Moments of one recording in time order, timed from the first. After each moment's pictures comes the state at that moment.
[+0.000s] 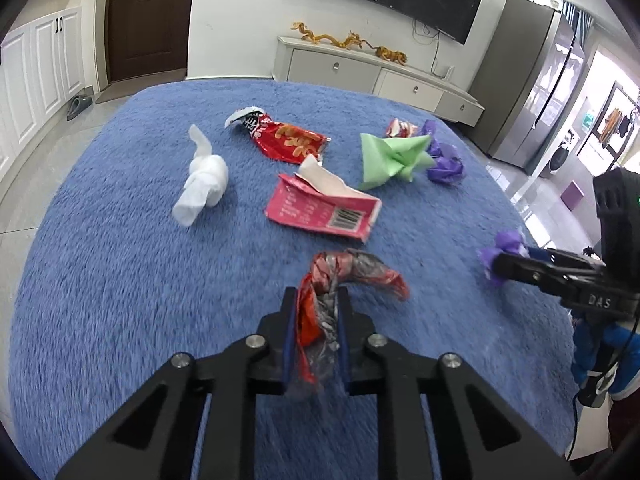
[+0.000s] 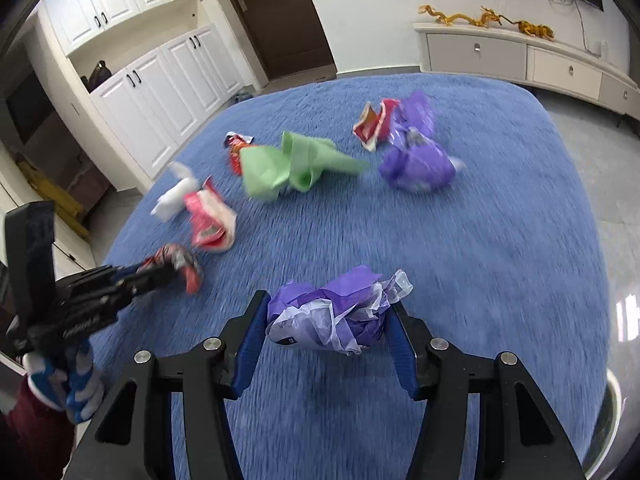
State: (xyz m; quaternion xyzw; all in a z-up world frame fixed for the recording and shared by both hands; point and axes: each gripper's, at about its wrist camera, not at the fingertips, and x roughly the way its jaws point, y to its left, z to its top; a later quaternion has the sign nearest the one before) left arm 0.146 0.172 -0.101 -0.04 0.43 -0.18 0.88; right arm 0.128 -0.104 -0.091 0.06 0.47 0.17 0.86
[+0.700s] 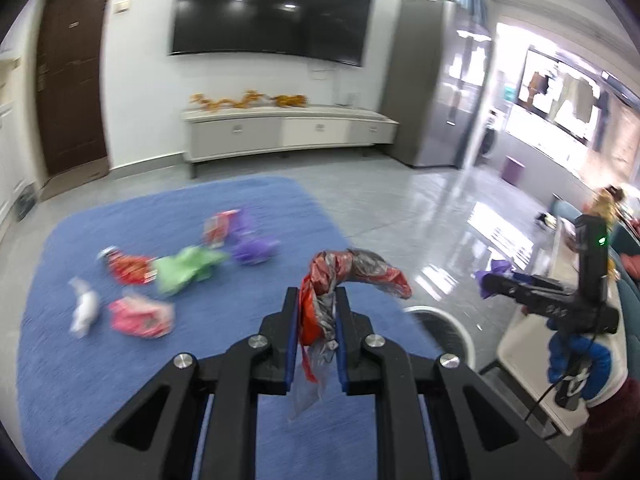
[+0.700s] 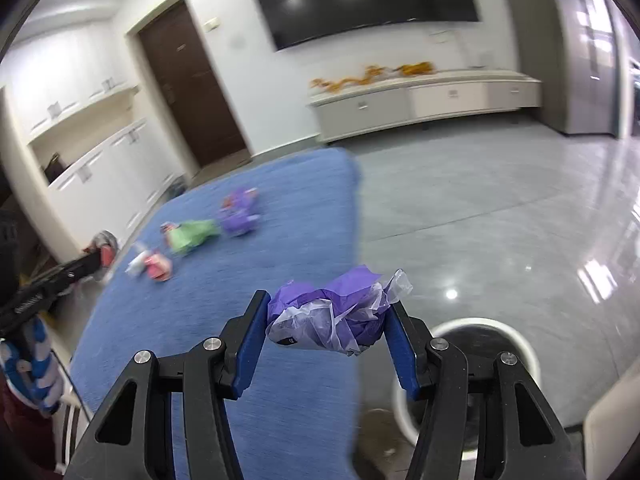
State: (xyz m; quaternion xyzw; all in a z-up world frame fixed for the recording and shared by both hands) left arm 0.077 0.004 0.019 0.03 0.33 -0.31 0.89; right arm -0.014 -0.291 -0.010 0.13 0.35 0.01 0.93
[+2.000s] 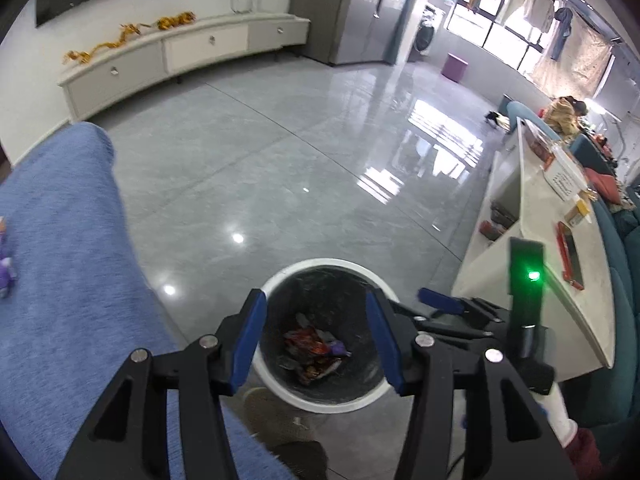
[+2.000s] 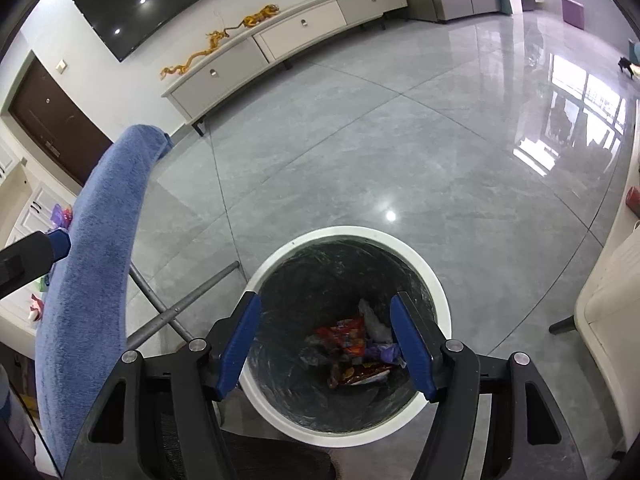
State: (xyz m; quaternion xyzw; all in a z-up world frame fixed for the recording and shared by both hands) left arm 0.092 -0.259 -0.082 0.13 0.45 -0.40 0.79; right arm -0.033 -0.464 -0.173 0.27 0.43 -0.14 0.85
